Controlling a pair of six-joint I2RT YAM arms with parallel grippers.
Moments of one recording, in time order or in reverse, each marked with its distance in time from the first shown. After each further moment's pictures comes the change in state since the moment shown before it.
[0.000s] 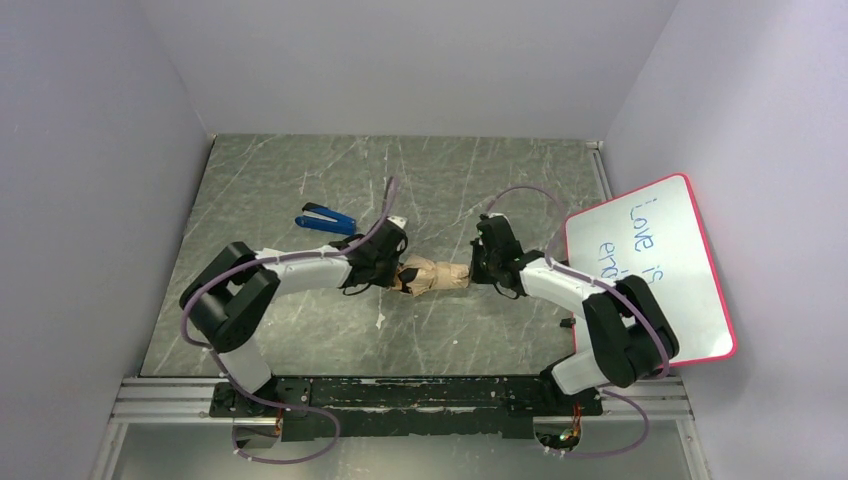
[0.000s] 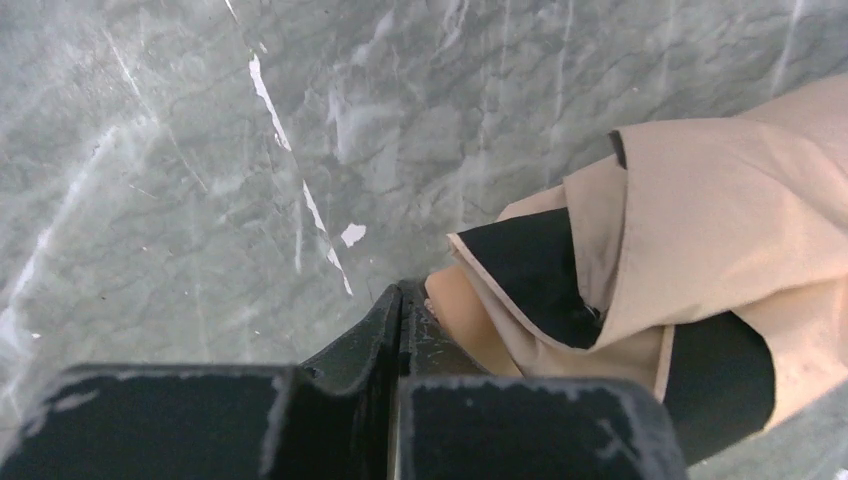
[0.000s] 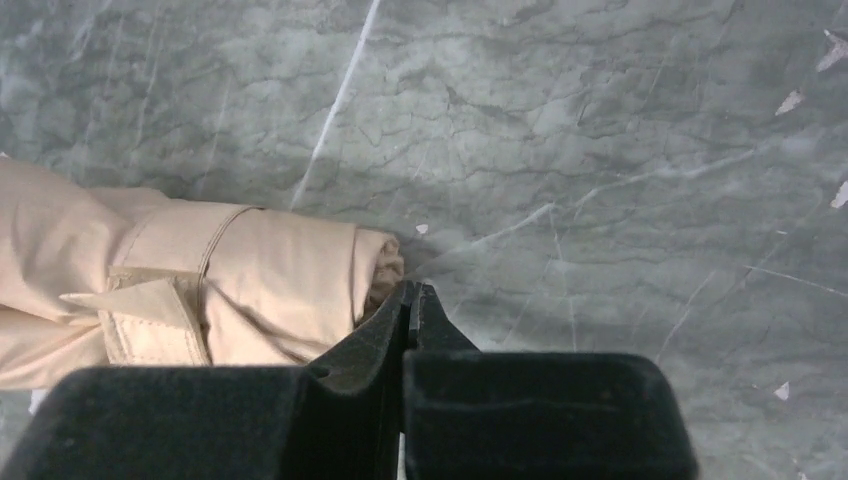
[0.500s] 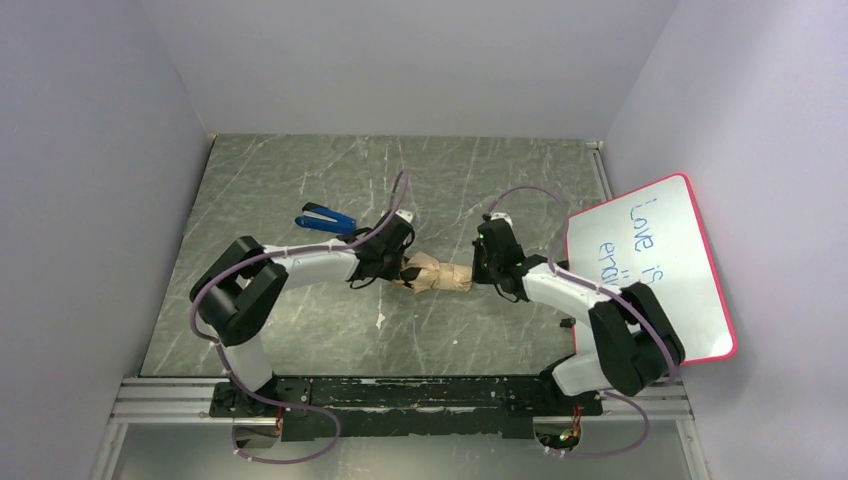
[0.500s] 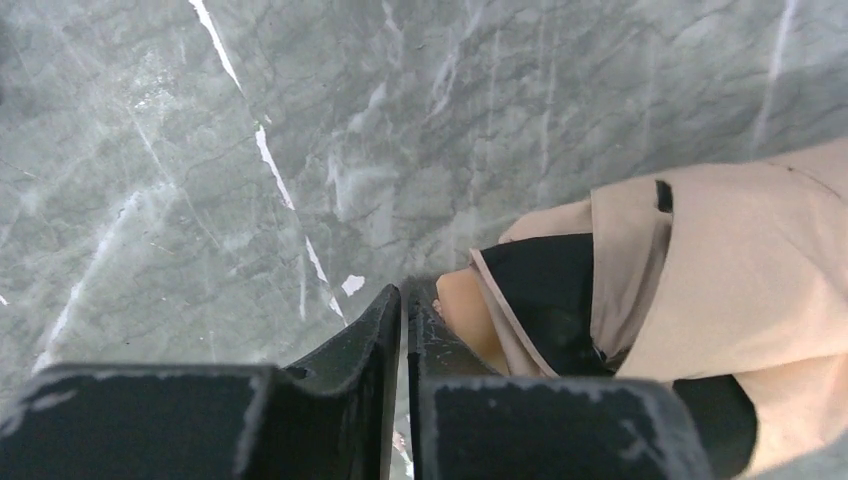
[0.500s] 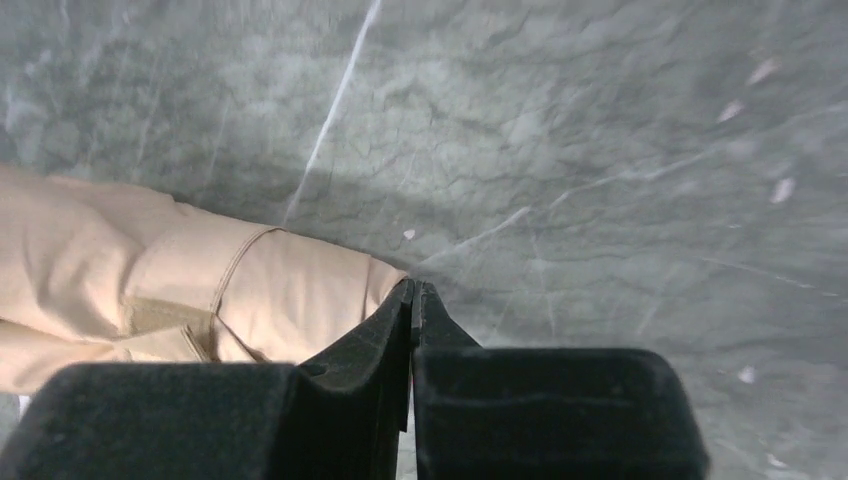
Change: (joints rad) left arm -0.023 0.087 0.106 -0.016 -0.054 0.056; right arm 0.013 -0.024 -0.042 0.056 0.016 -0.012
